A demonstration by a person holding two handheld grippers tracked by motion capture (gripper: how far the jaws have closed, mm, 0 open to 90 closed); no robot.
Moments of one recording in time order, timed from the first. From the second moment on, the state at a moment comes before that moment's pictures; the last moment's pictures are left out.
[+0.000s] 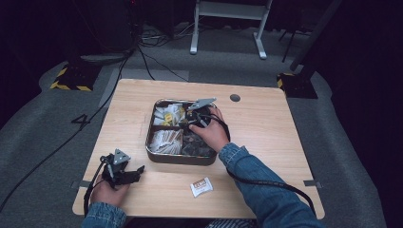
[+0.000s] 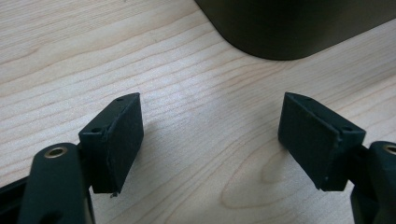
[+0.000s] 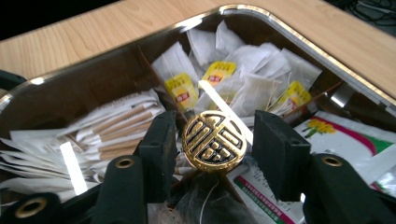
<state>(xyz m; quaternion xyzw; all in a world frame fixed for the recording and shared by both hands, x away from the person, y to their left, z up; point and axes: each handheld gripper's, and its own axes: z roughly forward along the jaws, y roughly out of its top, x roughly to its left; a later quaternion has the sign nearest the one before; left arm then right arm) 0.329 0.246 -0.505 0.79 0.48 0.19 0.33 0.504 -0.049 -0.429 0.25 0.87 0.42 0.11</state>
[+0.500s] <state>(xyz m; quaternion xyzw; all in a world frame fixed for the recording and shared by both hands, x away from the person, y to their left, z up) 0.329 0.246 -0.505 0.79 0.48 0.19 0.33 0.495 -0.079 -0.394 0.25 0.85 0.45 0.10</state>
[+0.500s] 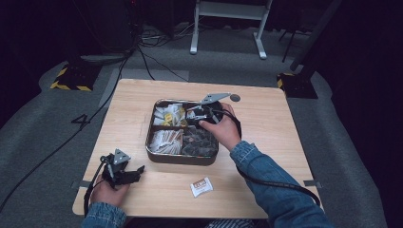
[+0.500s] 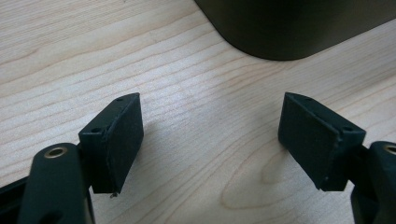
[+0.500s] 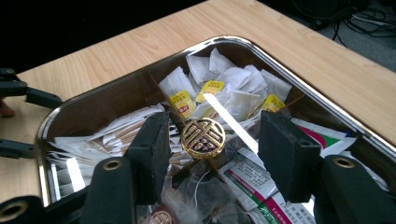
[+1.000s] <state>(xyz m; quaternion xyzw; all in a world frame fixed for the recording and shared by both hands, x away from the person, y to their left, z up) 0.328 0.246 -0.505 0.79 0.48 0.18 0.33 0.477 -0.130 -0.365 0.26 0.83 0.48 0.10</state>
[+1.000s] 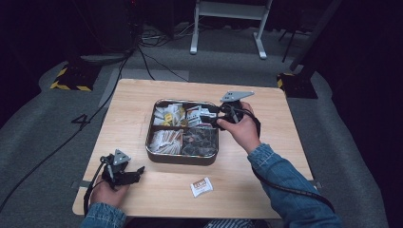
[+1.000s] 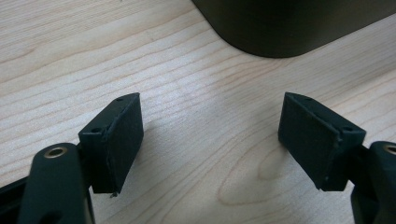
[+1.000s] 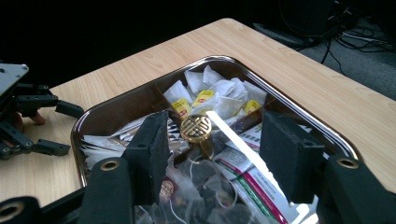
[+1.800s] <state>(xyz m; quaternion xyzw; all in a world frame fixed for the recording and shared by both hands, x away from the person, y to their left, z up) 0.330 0.246 -0.505 0.80 0.47 0.18 0.33 0.451 -0.239 -0.388 0.31 0.81 0.48 0.13</state>
